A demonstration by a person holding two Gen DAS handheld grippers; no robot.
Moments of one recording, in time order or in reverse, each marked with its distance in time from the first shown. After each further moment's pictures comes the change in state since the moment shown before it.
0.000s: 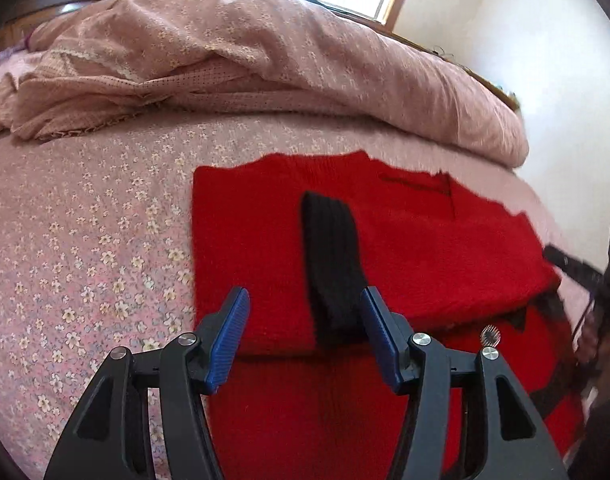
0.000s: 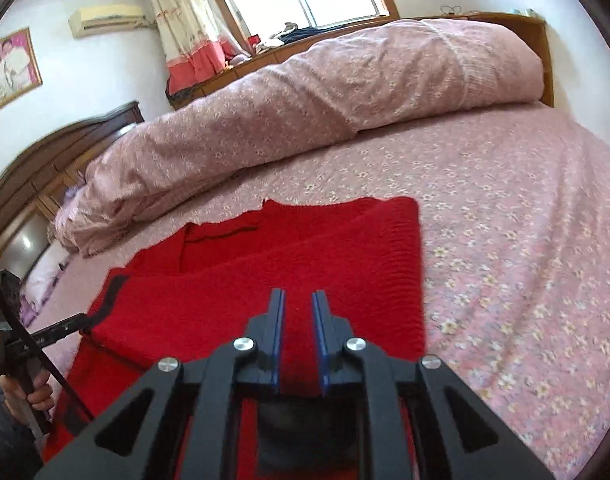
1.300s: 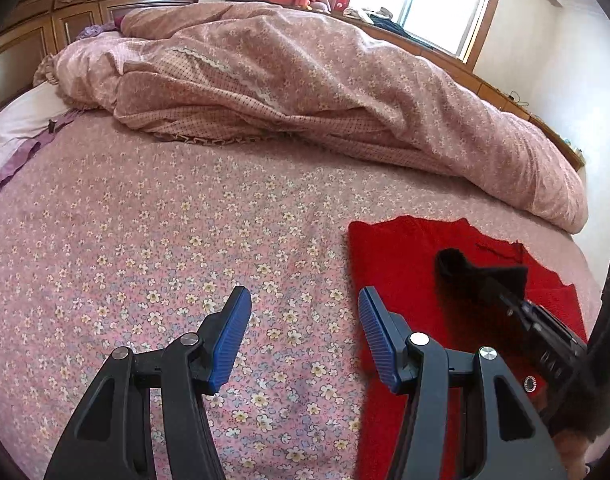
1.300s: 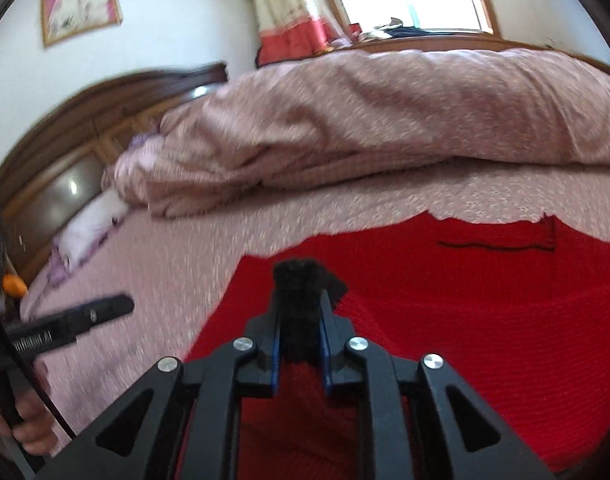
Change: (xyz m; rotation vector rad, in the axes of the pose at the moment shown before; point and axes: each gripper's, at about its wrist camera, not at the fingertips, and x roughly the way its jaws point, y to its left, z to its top) left arm -0.056 0.080 0.019 -0.200 -0.064 0.227; right arm 0.108 0.249 -0.023 -0.226 0.026 0.172
